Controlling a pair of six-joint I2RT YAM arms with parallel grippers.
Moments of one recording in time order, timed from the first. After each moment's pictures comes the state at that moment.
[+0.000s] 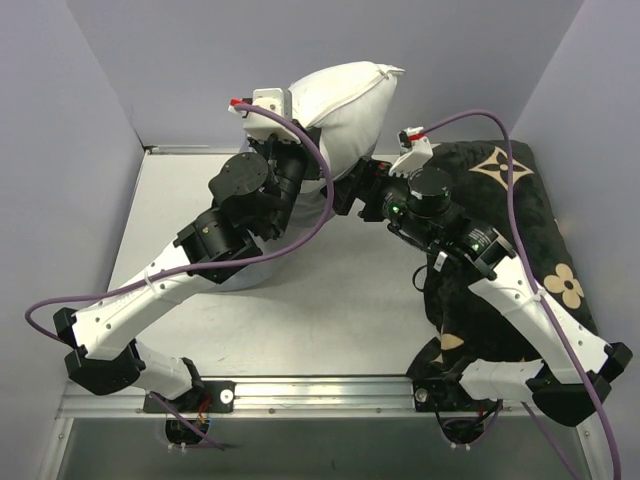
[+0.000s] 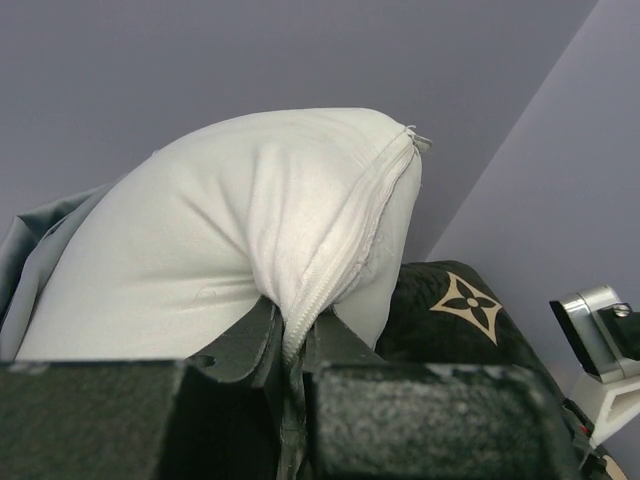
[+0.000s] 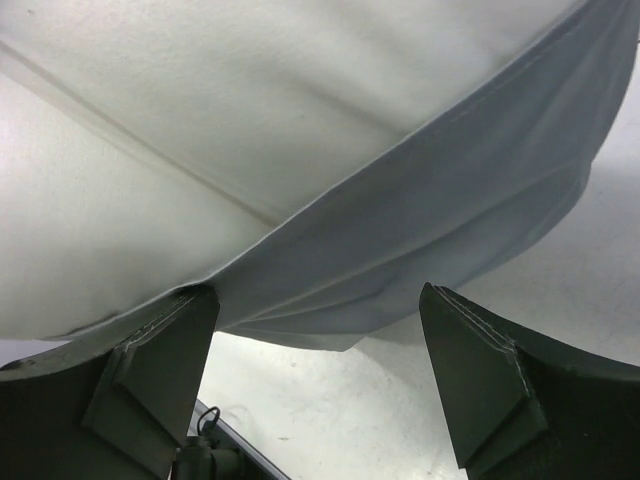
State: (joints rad) left arm -1.06 1.41 1.78 -0.12 -0.78 -0.18; right arm 0.76 1.18 1.39 -0.40 0.13 0.62
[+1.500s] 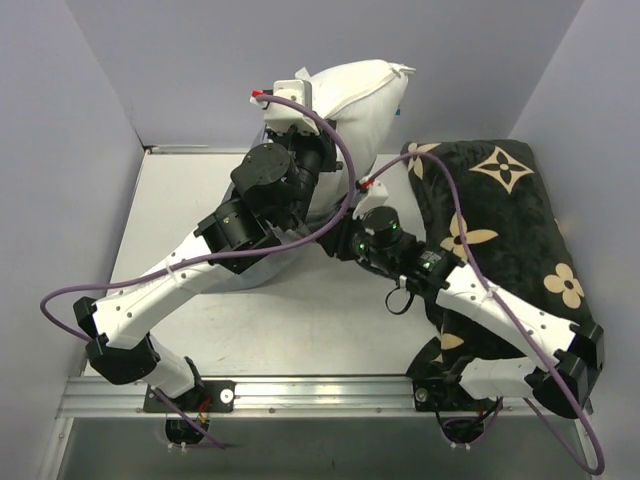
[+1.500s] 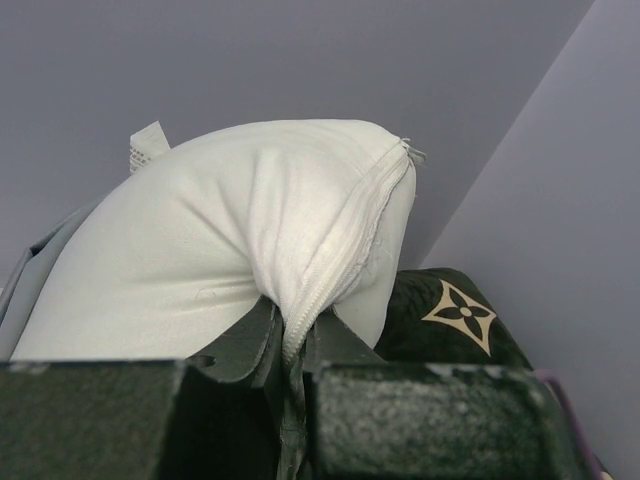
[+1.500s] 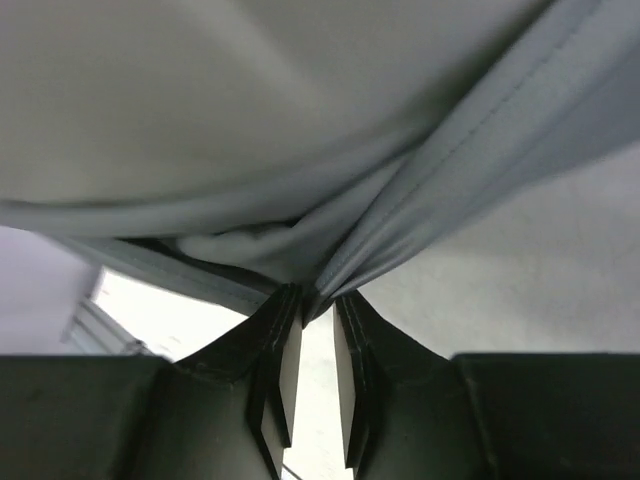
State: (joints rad) left arm -1.06 1.51 1.87 -0.09 -0.78 -0.17; right arm 0.86 1.22 1.12 -0.26 0.14 0.62
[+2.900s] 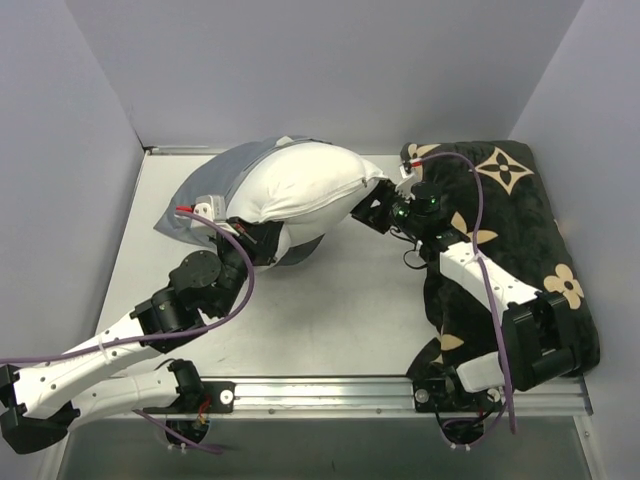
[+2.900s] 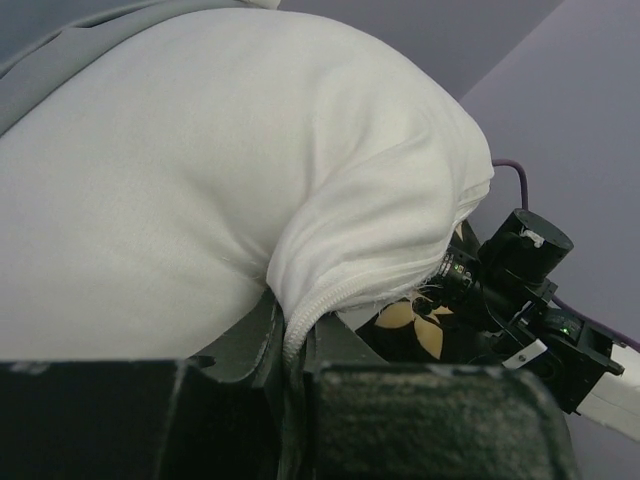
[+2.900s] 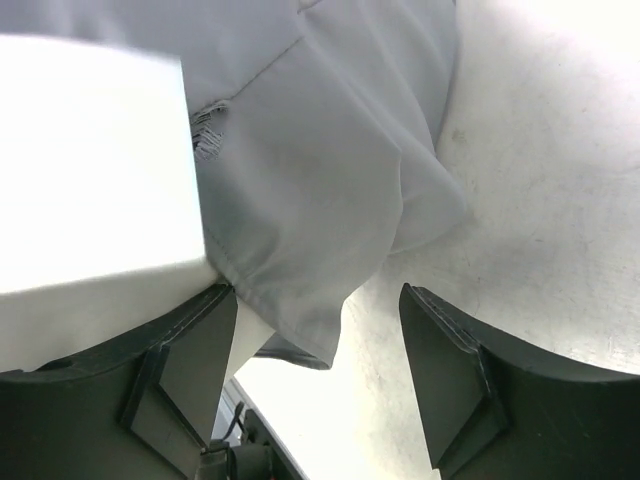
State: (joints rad) left arm -1.06 0.85 0.94 -0.03 -0.73 -0.61; right arm 0.36 1.42 0.90 0.23 -0.42 0.90
